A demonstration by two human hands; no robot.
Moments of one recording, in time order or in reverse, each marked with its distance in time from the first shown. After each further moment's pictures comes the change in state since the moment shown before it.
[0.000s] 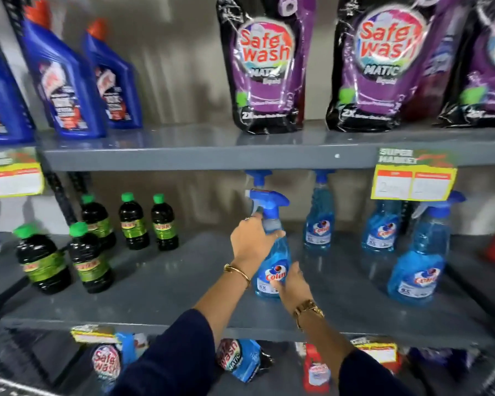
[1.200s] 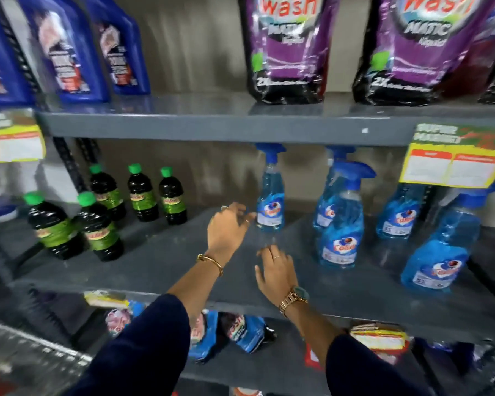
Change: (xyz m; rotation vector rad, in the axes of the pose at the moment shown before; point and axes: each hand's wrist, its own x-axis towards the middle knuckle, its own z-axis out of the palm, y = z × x) left_hand 0.004 -0.073 -0.007 -0.066 0.069 -0.088; right_hand -0.001 -0.006 0.043 -0.606 0.125 -0.603
